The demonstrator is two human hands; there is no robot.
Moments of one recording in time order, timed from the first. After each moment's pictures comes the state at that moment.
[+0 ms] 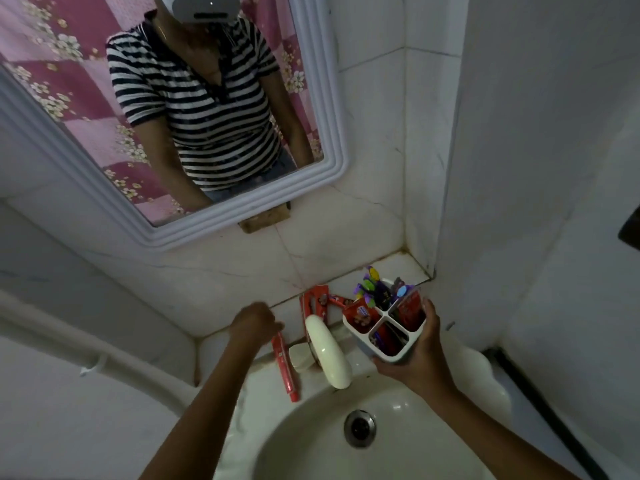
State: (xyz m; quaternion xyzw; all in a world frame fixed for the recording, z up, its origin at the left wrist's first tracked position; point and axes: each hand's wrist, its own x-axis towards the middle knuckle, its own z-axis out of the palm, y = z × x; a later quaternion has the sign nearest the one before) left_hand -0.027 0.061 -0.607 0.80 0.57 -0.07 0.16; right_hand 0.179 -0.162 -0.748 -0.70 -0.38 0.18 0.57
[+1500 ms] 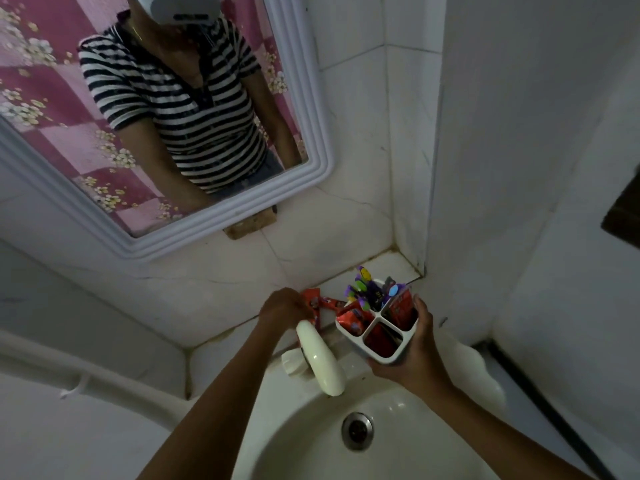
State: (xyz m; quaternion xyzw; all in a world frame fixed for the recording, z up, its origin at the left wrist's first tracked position) left_hand 0.044 0.062 -0.610 0.85 0.47 -0.11 0.20; right_hand 0.183 -0.159 -0.752 -0.68 -0.41 0.16 0.59
